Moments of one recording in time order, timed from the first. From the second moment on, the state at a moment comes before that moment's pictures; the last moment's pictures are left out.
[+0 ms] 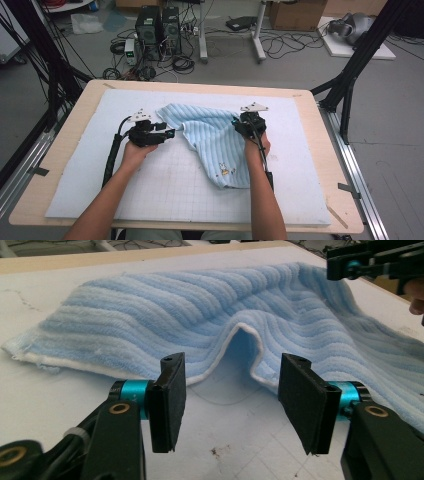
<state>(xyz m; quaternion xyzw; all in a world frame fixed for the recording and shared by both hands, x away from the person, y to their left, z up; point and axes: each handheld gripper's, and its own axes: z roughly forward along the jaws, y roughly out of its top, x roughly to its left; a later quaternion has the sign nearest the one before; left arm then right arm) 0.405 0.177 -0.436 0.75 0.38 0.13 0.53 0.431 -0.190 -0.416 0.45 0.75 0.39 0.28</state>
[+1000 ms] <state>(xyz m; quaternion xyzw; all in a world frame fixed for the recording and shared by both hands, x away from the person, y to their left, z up) 0.394 0.229 -0.424 0.72 0.39 0.17 0.54 0.328 -0.117 -0.426 0.29 0.86 0.38 0.14</state>
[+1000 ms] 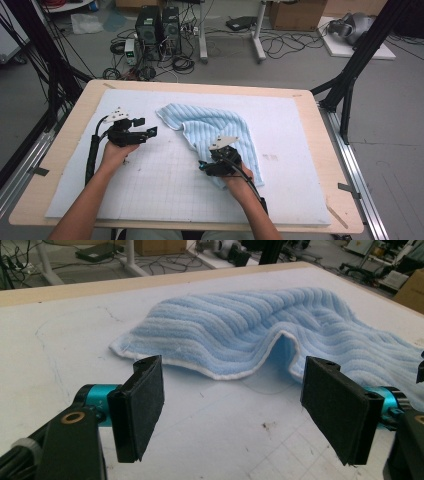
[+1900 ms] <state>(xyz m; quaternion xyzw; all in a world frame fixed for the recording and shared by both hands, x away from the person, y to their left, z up) 0.392 0.220 -0.429 0.73 0.38 0.17 0.54 0.370 -0.181 -0.414 0.39 0.80 0.44 0.15</state>
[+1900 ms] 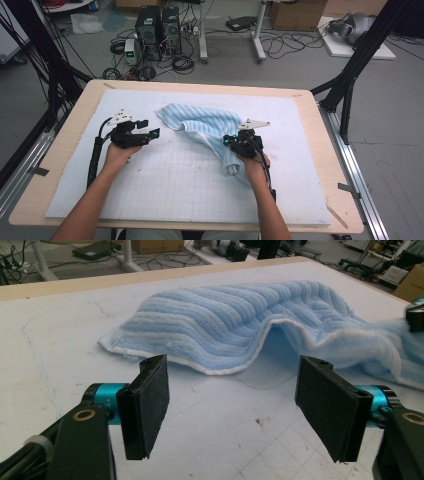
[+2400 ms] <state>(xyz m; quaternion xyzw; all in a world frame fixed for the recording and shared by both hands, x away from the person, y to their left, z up) 0.385 0.191 -0.431 0.75 0.34 0.13 0.55 0.382 -0.207 -0.432 0.43 0.79 0.40 0.18</state>
